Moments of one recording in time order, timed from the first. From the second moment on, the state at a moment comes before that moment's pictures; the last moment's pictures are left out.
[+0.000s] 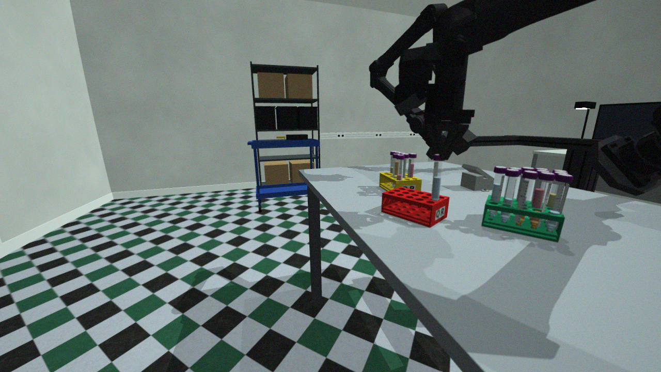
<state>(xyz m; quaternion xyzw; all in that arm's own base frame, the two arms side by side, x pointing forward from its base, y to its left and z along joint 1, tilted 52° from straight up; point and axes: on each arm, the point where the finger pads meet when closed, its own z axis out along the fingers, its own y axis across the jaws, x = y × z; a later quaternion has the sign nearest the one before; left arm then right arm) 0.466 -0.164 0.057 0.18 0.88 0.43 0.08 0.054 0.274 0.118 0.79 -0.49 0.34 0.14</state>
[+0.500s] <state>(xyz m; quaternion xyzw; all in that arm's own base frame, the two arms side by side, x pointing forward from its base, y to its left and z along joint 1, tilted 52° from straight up) 0.462 -0.172 0.065 0.18 0.88 0.43 0.07 0.054 0.274 0.118 0.79 -0.49 0.34 0.14</state>
